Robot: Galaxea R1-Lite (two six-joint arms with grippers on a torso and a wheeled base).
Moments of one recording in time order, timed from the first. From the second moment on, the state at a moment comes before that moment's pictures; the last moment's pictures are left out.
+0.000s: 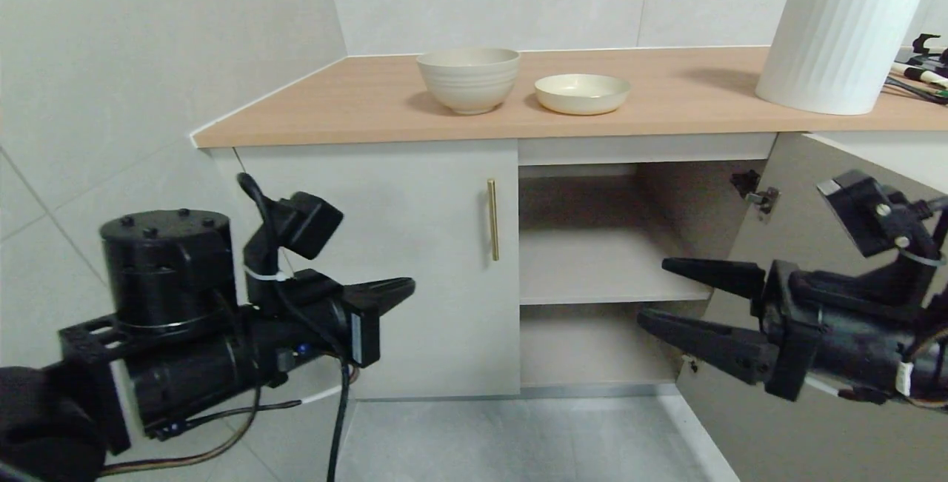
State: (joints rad) left arm -0.45 1.53 -0.58 -0.66 -0.17 -0.07; right arm 0.53 1.43 -0.50 -0.91 0.47 0.15
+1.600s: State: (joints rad) left arm -0.33 1.29 -0.74 -0.38 -0.17 -0.12; right arm 0.56 1.55 -1.00 -0.24 -0.19 0.18
